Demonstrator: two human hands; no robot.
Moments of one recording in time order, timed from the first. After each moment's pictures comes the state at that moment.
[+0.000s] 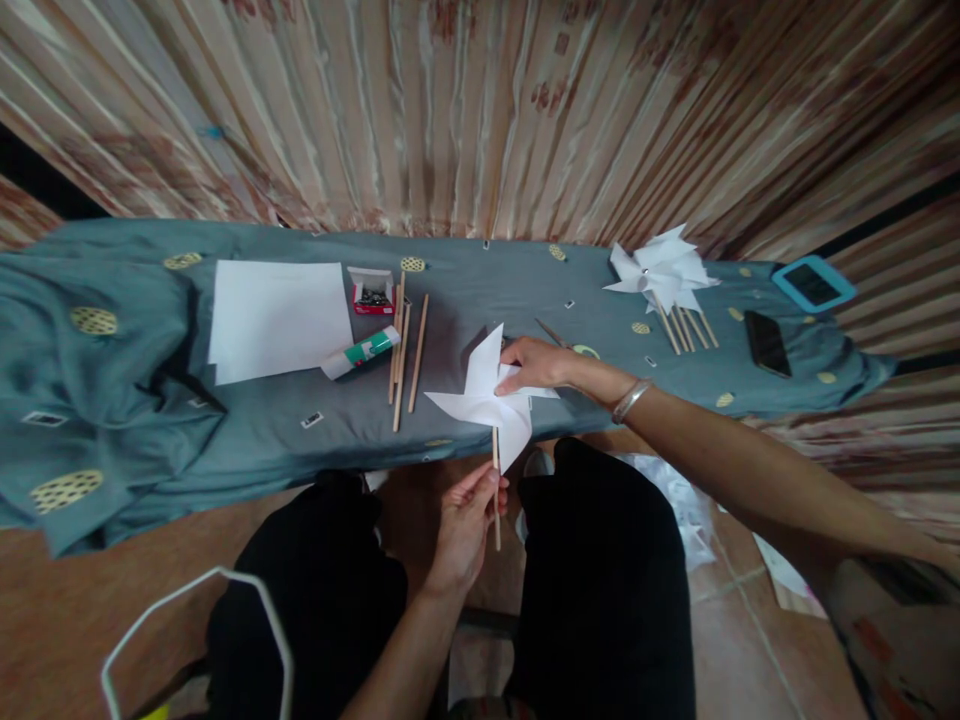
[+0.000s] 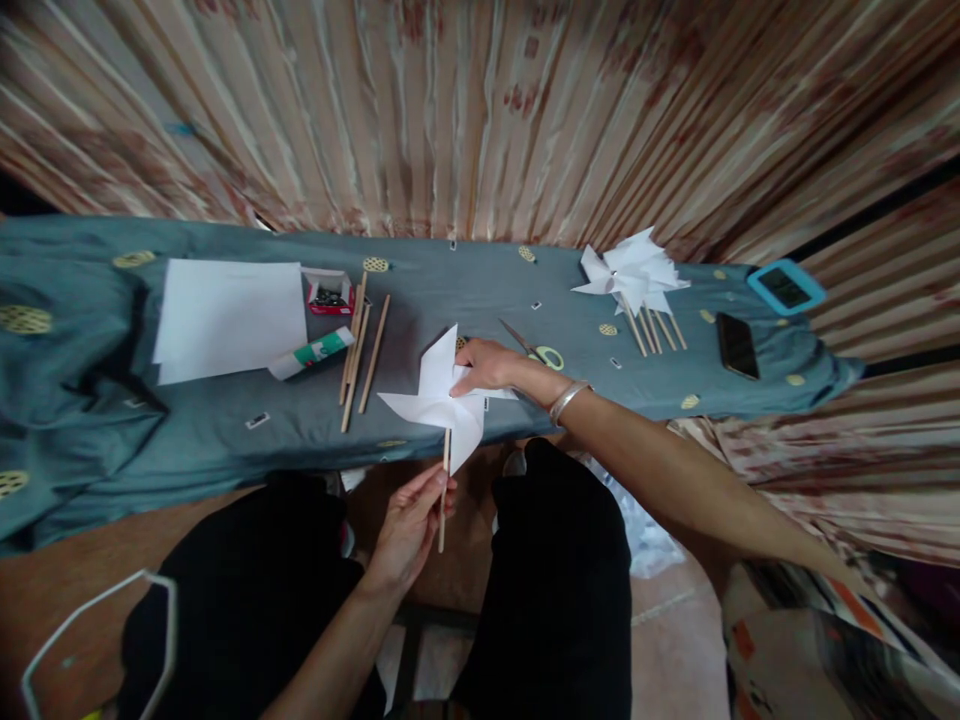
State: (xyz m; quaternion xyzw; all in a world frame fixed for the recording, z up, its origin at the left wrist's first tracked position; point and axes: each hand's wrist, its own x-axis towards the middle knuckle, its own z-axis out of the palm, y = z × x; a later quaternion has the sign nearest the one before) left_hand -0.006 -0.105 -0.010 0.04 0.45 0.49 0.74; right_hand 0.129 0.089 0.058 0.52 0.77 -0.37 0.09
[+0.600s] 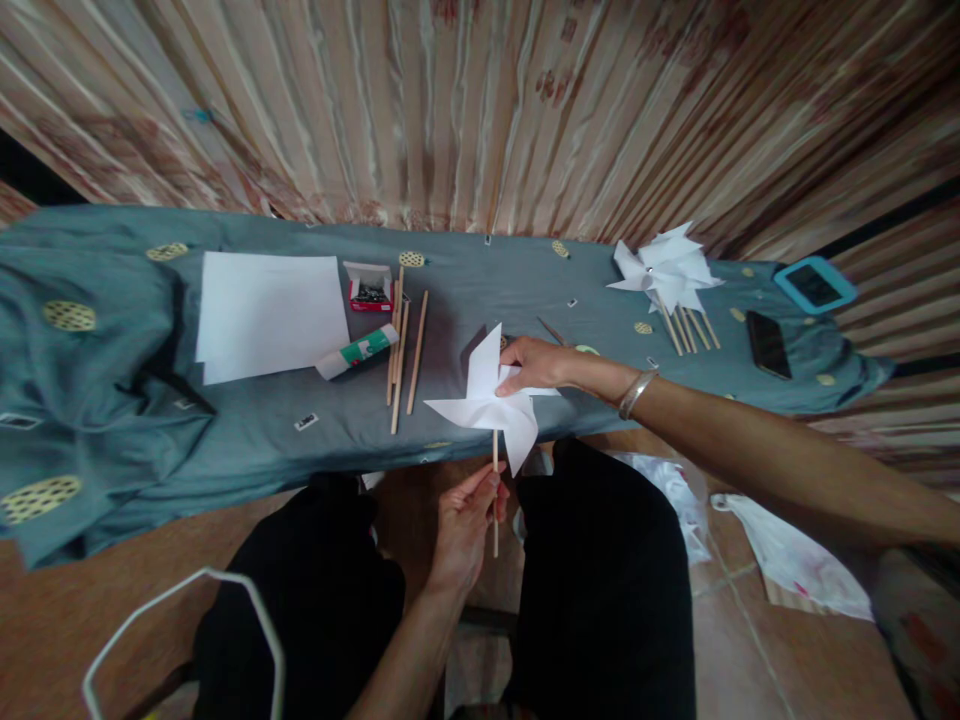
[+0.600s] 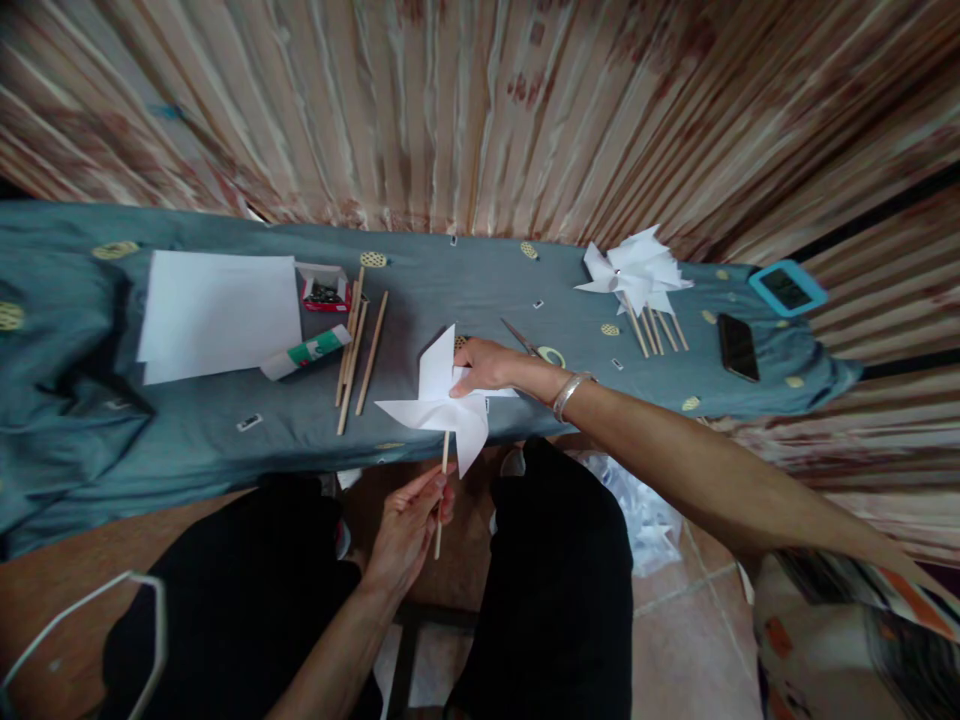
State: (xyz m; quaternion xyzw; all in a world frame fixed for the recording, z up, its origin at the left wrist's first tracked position) left_hand -0.007 -0.104 -0.014 0.08 0.45 0.50 0.74; right_hand 0.128 0.092 0.053 0.51 0.76 -0.40 0.08
